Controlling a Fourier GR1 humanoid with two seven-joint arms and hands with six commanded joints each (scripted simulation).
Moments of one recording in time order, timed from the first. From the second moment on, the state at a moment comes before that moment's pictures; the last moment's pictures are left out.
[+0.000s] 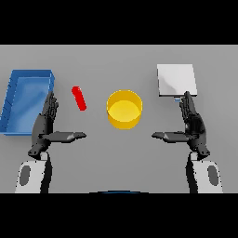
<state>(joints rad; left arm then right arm) 0.00 0.00 0.00 -1.57 0.00 0.00 0.00 0.00 0.00 0.00 -1.57 0.00 0.00 0.00</state>
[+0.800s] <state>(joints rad) 0.08 0.05 -0.14 -1.70 -0.17 -0.01 0.06 0.09 -0.06 0.14 -1.70 0.25 -0.05 -0.09</state>
